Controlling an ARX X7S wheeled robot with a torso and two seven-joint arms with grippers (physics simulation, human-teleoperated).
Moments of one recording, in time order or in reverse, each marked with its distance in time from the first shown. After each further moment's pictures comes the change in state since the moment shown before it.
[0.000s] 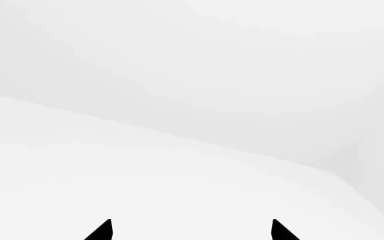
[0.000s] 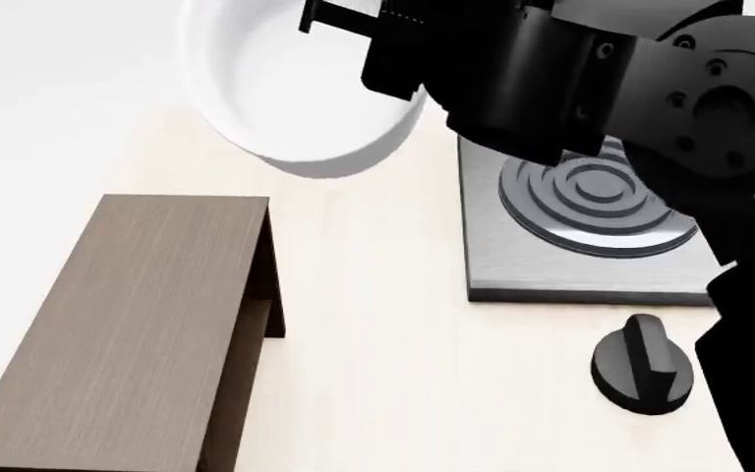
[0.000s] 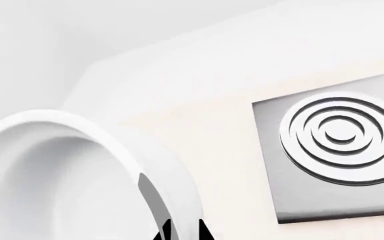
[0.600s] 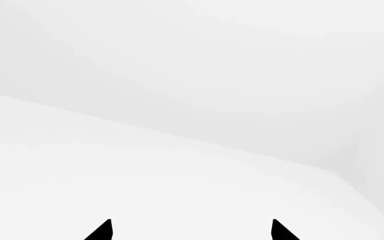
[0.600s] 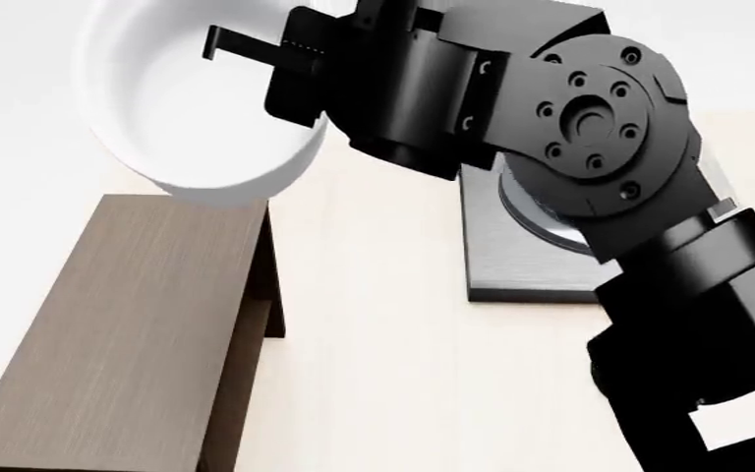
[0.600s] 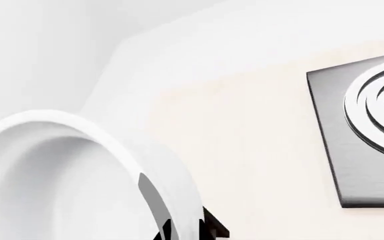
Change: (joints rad) left arm 0.003 0.000 0.001 0.001 -0.002 0.001 -0.001; right arm -0.023 -0.139 -0.018 0.108 0.007 -0.028 -0.093
